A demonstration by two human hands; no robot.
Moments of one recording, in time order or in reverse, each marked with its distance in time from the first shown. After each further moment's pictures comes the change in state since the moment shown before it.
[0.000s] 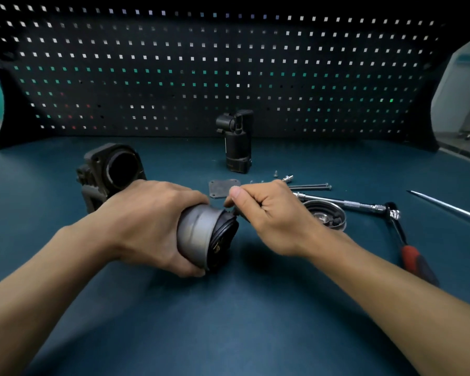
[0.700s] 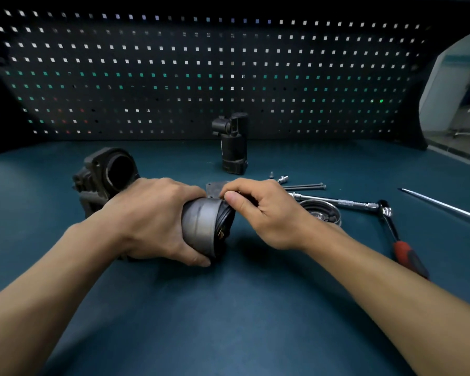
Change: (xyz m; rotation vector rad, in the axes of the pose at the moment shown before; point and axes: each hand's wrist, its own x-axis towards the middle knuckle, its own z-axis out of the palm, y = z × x) left_hand 0.013 -0.009 0.003 0.024 0.010 -0.032; right_hand 0.008 0.010 0.002 0.032 -0.037 -0.004
